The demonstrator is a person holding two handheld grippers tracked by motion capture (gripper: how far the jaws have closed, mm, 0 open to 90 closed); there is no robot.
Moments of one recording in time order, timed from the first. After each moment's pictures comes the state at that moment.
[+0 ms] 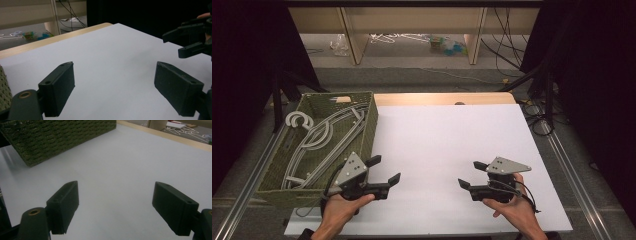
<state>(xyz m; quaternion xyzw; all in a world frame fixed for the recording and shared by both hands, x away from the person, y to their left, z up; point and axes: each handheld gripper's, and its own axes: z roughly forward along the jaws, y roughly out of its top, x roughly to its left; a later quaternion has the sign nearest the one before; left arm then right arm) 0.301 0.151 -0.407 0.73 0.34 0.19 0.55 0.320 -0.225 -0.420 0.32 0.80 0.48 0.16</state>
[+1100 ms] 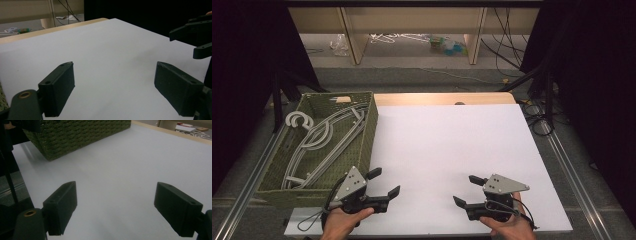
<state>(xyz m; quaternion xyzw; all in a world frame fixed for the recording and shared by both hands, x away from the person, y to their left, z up) 0.286 0.156 -0.432 0.73 0.34 0.18 0.57 0.285 -0.215 -0.432 0.30 0.80 0.49 0.16</state>
